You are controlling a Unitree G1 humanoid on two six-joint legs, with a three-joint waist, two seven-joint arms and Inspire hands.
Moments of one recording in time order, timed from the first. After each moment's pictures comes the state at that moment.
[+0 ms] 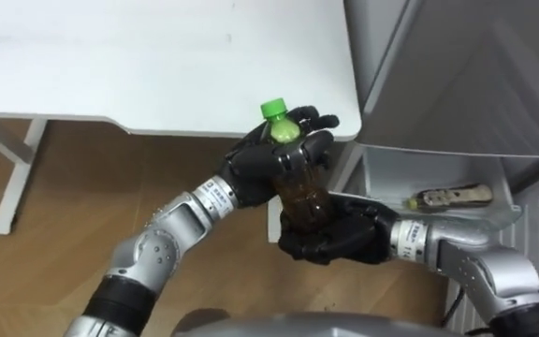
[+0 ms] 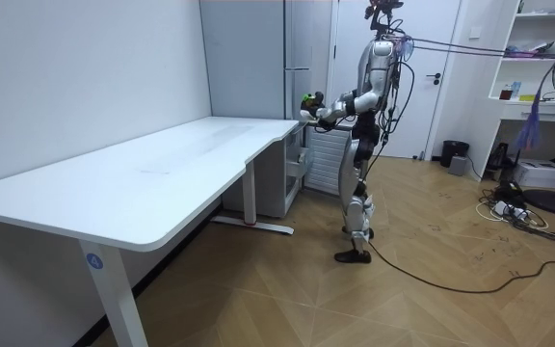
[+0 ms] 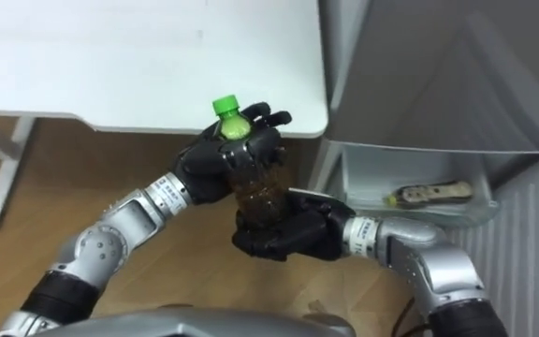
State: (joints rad) left arm 0.00 0.21 -0.28 0.27 -0.93 0.27 -0.59; right arm 0.12 -0.37 0.22 0.14 0.38 0.48 0.86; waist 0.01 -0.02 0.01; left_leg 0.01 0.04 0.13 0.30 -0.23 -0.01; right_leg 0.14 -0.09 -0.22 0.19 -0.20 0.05
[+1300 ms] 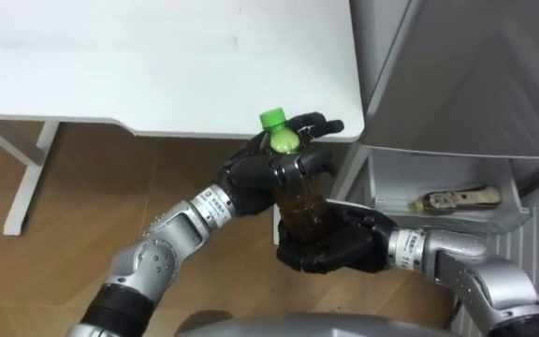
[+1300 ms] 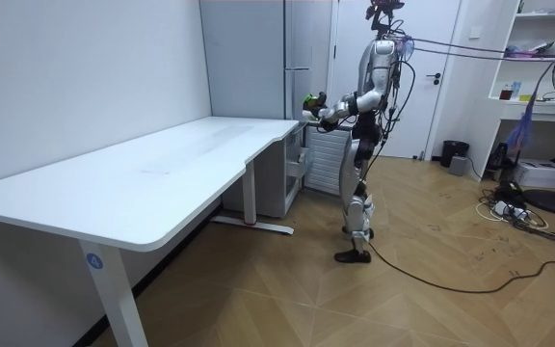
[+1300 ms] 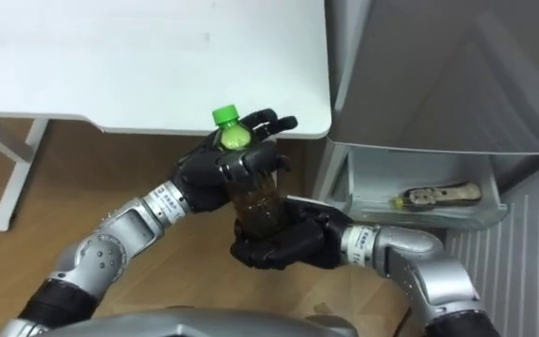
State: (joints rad) left arm 0.02 0.23 -0.30 0.28 -0.93 0.24 -0.63; right arm 0.15 -0.36 0.24 0.15 0.33 0.41 0.88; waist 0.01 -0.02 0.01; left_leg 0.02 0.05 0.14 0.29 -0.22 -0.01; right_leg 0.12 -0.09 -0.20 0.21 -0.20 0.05
